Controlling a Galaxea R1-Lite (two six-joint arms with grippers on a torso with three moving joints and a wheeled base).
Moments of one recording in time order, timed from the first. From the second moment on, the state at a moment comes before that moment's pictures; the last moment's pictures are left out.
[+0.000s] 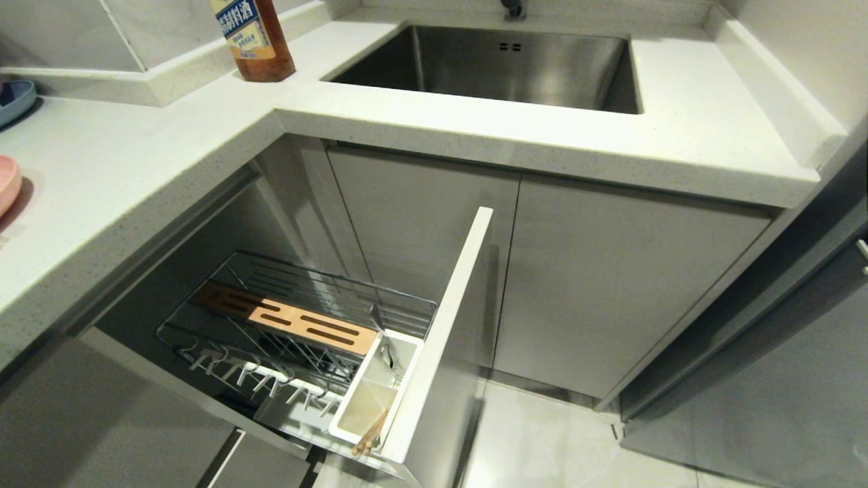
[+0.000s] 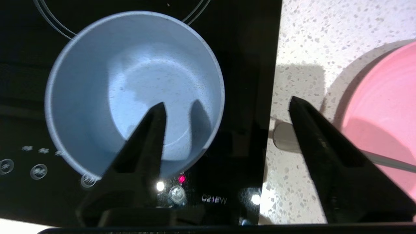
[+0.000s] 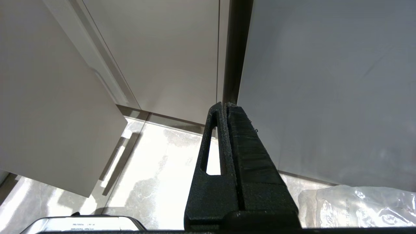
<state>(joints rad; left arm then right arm) 1.15 1.47 -1.76 0.90 0.05 -0.36 0.00 0.00 0.00 0.00 -0.01 0.01</state>
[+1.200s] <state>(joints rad) 1.16 1.54 -1.73 0.86 -0.03 -0.36 0.00 0.00 0.00 0.00 -0.01 0.01</state>
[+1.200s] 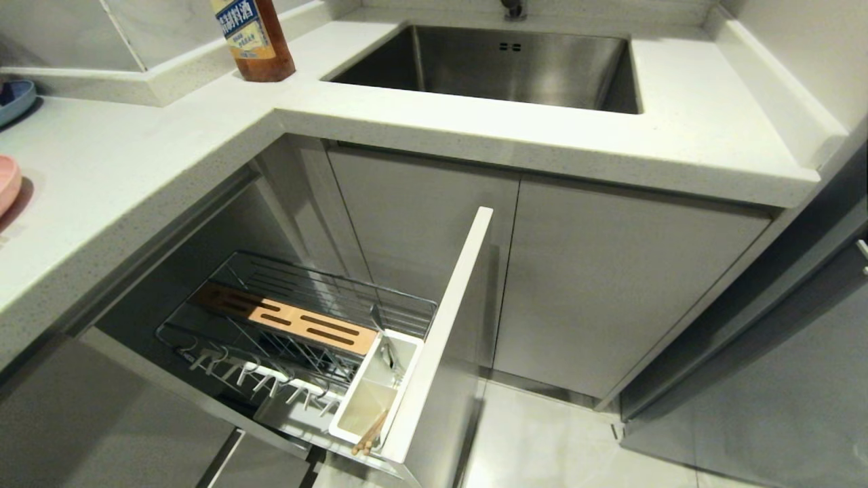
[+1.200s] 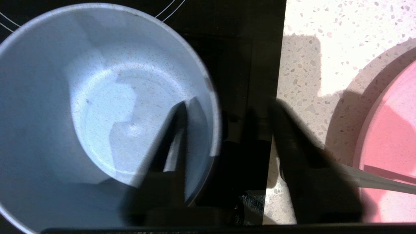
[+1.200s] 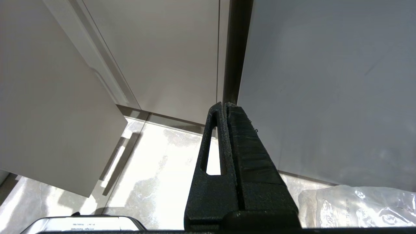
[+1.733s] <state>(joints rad) 1.16 1.52 -1.74 0.85 -0.03 -0.36 0.00 0.00 0.00 0.00 -0.01 0.01</state>
